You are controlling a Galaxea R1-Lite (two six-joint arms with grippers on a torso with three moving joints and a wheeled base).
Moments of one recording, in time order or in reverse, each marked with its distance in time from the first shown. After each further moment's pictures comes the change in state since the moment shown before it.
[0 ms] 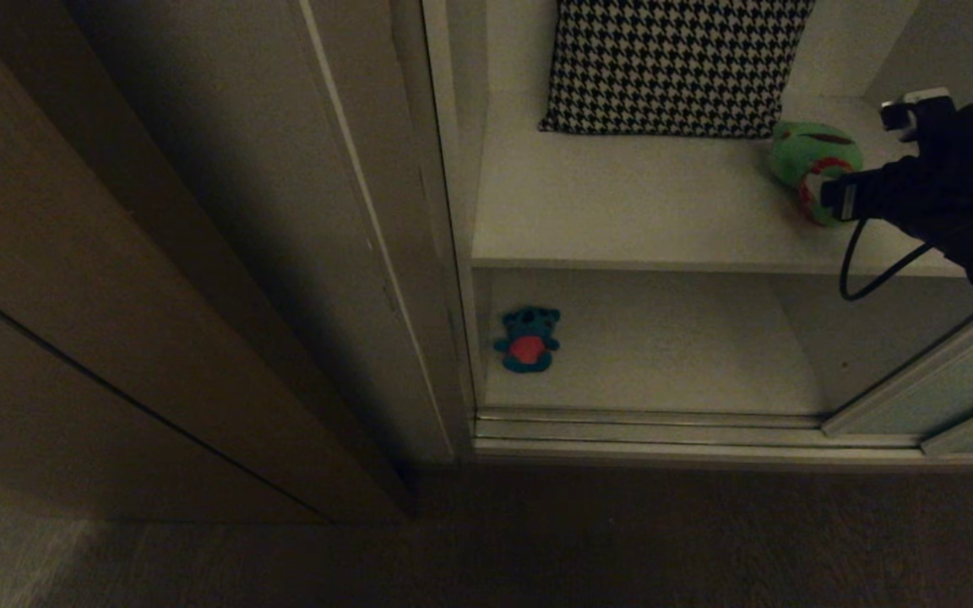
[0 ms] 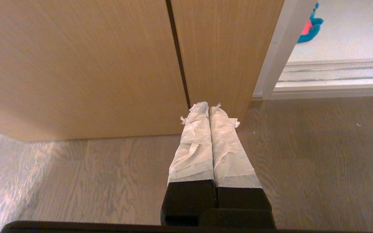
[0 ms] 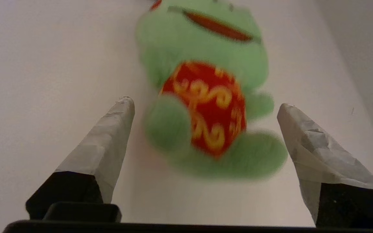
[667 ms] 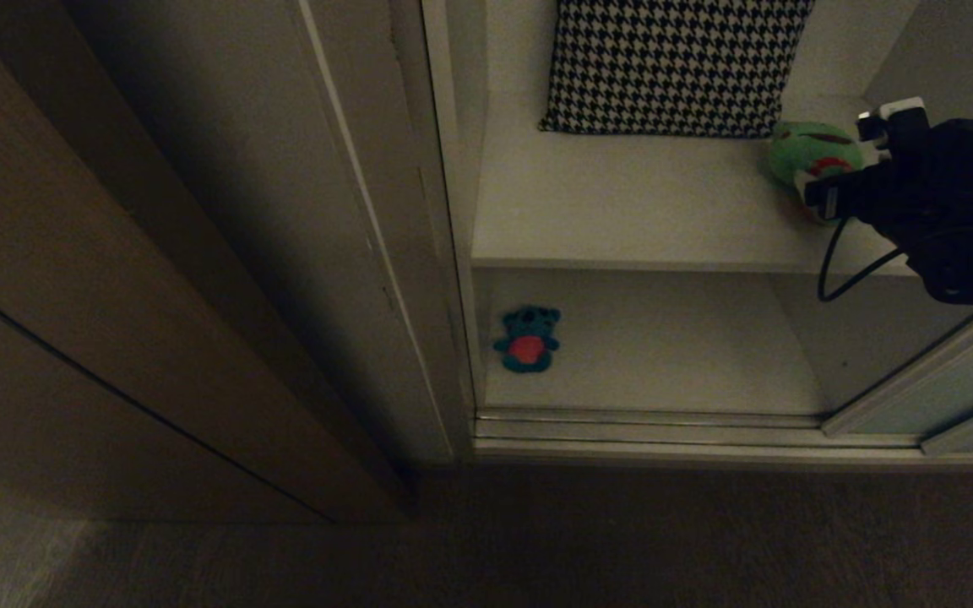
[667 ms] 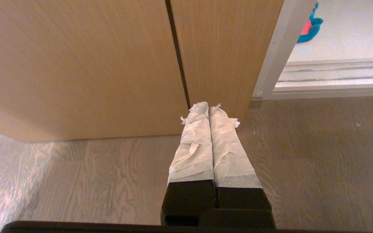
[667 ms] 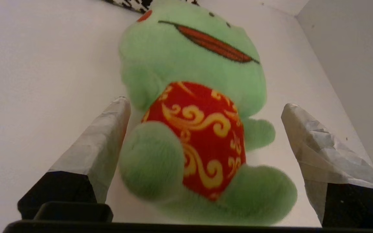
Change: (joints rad) left arm 0.000 0.000 0.000 0.000 0.000 0.000; right arm -0.002 0.124 -0.099 -0.128 -0.013 -0.069
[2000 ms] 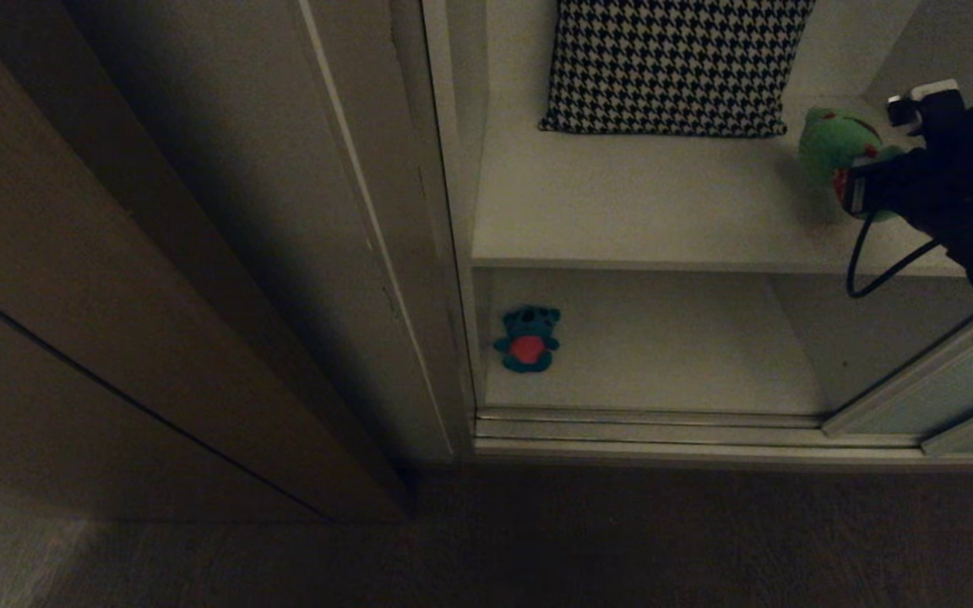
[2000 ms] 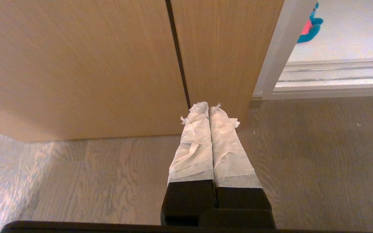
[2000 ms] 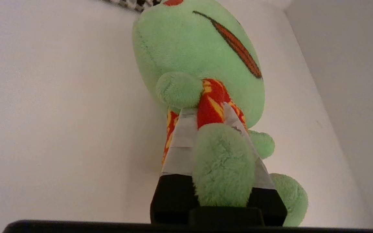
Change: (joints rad) left arm 0.000 0.000 0.000 0.000 -0.001 0.000; right arm -0.020 -0.141 0.120 0.065 0.006 0.003
